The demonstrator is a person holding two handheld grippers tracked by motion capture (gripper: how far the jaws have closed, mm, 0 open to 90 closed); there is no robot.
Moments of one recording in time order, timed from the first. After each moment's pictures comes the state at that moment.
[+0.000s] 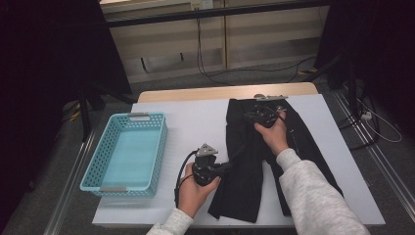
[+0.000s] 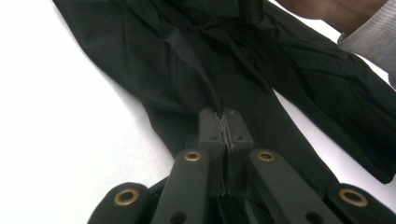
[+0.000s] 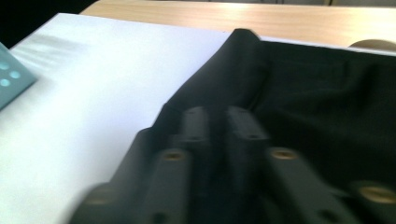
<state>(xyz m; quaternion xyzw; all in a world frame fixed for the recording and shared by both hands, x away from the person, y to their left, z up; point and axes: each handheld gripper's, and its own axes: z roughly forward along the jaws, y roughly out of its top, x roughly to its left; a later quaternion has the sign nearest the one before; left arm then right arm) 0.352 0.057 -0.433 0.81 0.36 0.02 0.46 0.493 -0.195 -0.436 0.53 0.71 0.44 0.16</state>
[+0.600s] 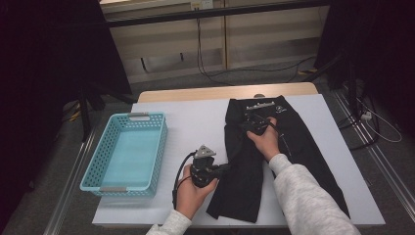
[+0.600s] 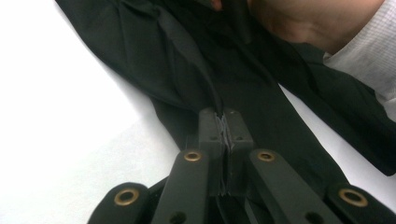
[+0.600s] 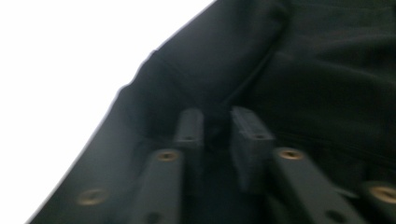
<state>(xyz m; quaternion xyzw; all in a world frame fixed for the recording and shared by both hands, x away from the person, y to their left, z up) 0.349 0.062 -0.433 0.81 0.37 0.02 0.46 0.493 -0.171 -0.463 0.54 0.74 0.37 0.16</state>
